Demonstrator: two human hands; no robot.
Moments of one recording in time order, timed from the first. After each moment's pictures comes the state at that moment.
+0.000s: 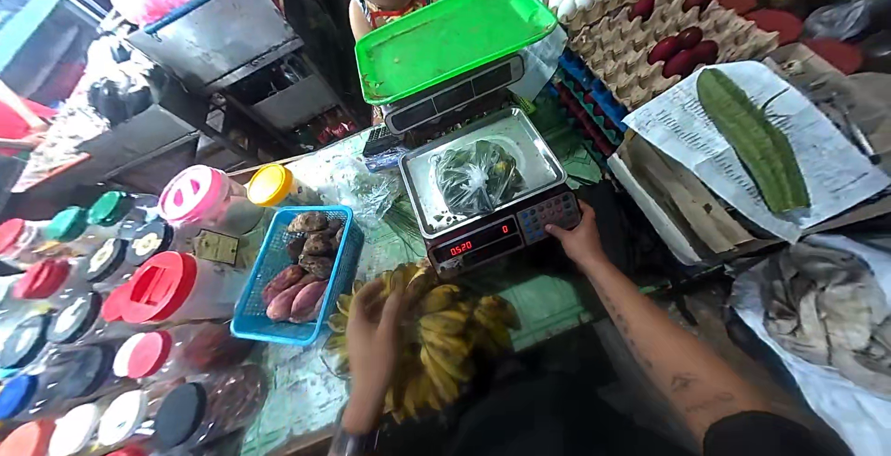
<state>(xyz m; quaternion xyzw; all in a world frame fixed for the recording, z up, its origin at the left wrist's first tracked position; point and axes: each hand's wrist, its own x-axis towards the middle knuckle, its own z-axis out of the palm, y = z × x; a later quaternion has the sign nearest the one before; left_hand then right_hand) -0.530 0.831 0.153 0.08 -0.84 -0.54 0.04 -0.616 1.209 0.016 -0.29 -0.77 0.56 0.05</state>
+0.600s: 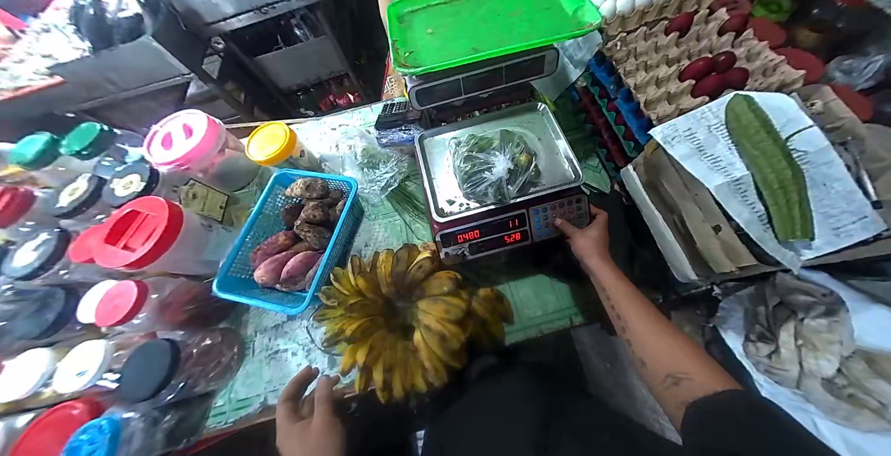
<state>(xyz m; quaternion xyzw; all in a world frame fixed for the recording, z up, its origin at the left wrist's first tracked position) -0.403 0.764 0.117 0.31 -0.76 -0.54 0.19 -0.622 1.204 0.017 -0.30 -0.77 0.56 0.07</state>
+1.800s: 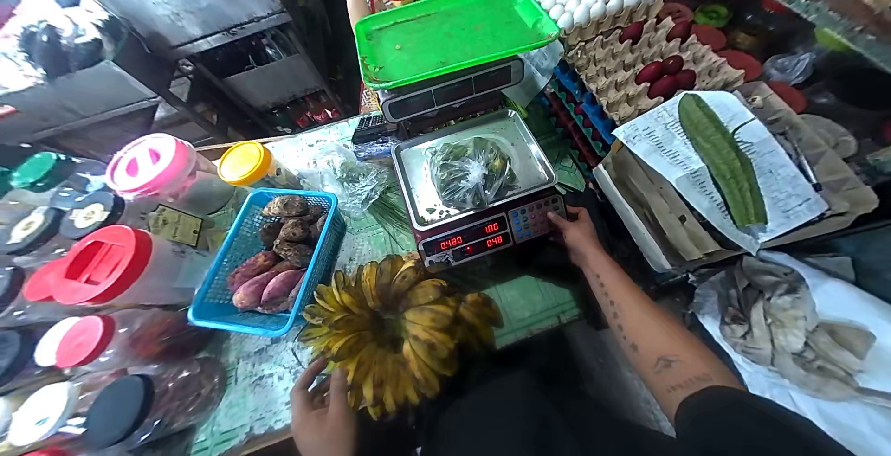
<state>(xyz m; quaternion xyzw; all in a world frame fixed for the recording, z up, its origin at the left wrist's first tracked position) -0.426 0.777 0.102 0.22 -0.80 -0.52 0.17 -0.622 1.220 0.029 -0.33 -0.67 0.66 0.04</state>
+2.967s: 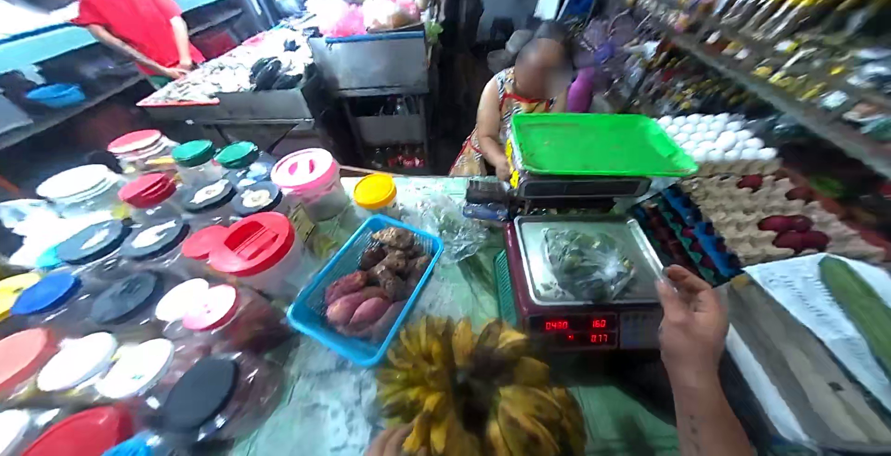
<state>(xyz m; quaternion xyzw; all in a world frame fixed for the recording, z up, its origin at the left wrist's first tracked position) -0.404 0.686 0.070 0.09 -0.91 -0.38 0.10 -0.624 1.078 0.174 -0.09 -0.79 0.52 0.32</state>
